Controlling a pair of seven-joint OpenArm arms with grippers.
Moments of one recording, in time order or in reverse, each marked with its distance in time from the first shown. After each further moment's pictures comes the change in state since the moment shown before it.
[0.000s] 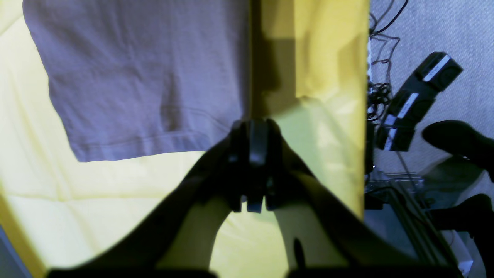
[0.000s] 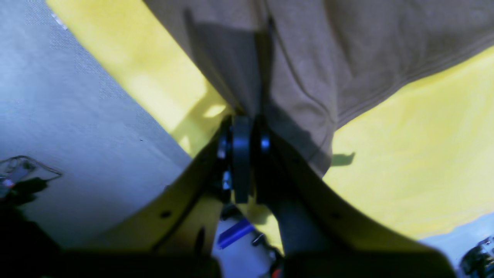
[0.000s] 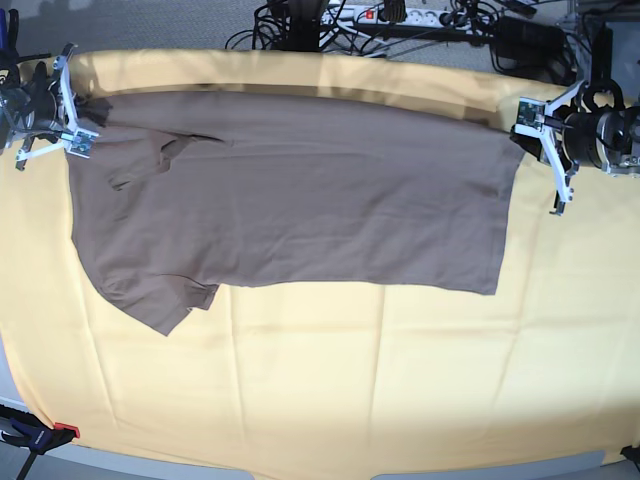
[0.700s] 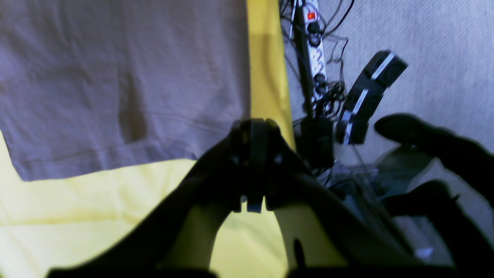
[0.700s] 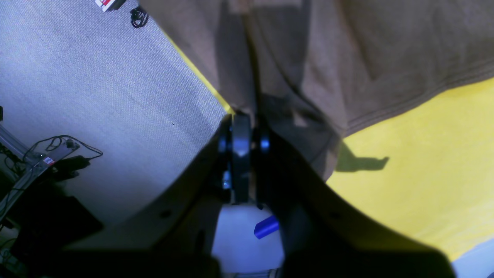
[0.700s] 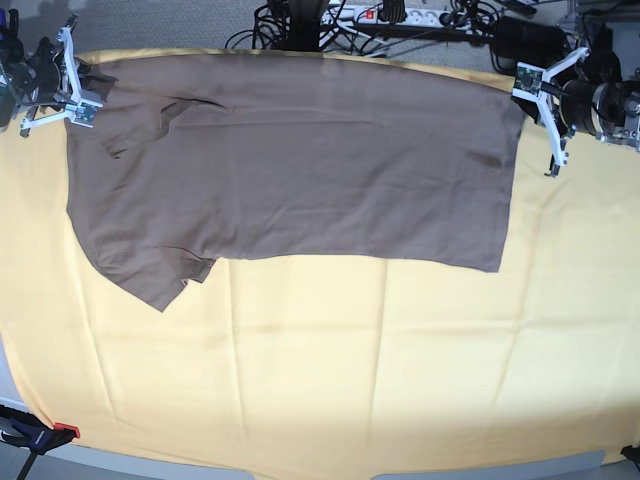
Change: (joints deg) left arm 8.1 -2.3 0.0 1.9 -1.6 0.0 1.3; right arm -7.3 0.8 0.0 0.3 0.7 0.0 -0.7
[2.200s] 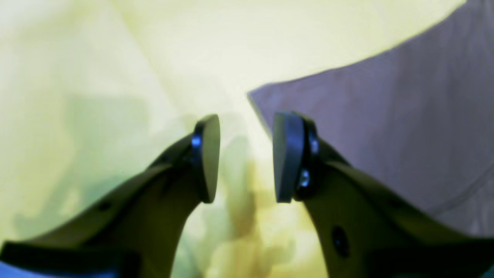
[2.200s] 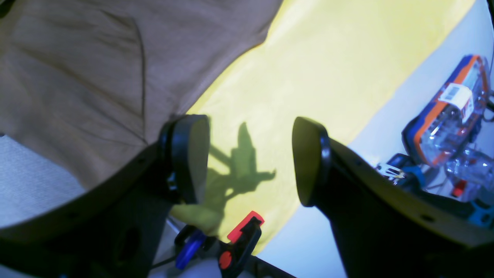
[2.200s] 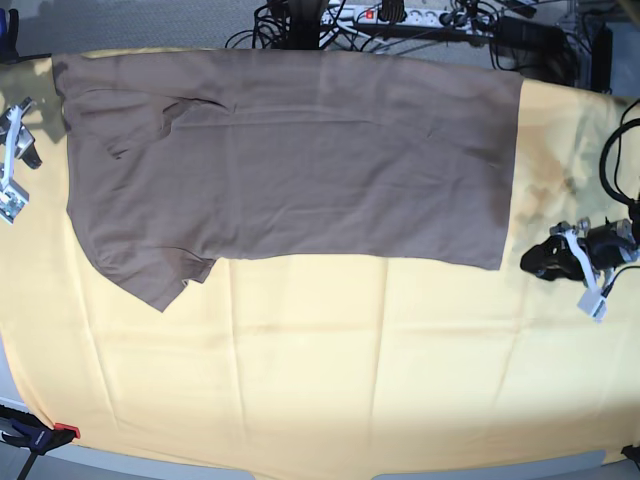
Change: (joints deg) left arm -31.8 32.5 -6.2 -64.6 -62.2 0.4 23.0; right arm 0.0 -0.5 27.4 5.8 -0.7 -7.9 8.6
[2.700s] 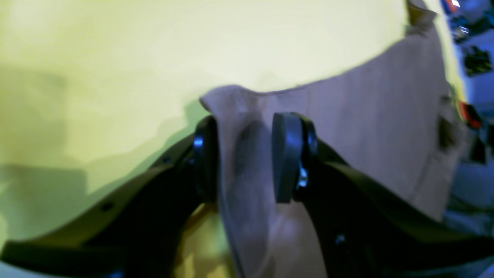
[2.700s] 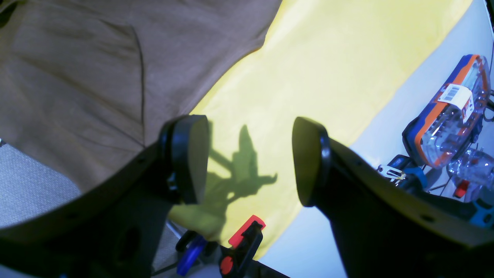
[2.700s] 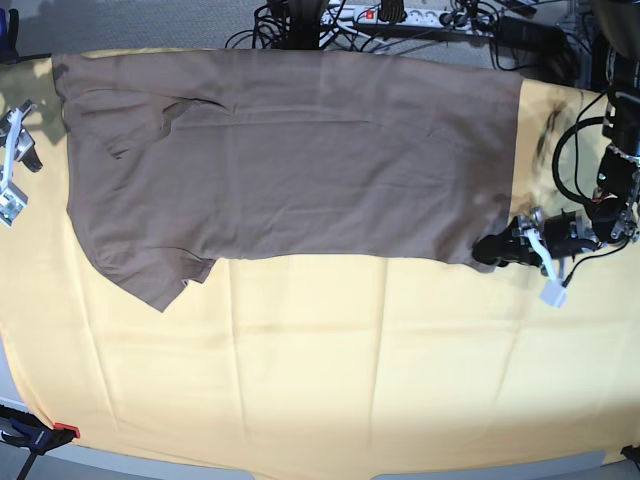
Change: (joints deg) left arm 0.1 10.1 -0.7 -6.8 -11.7 -0.4 11.4; right arm 0.0 -0.1 0.0 -0.2 -0.1 -0.7 1.3
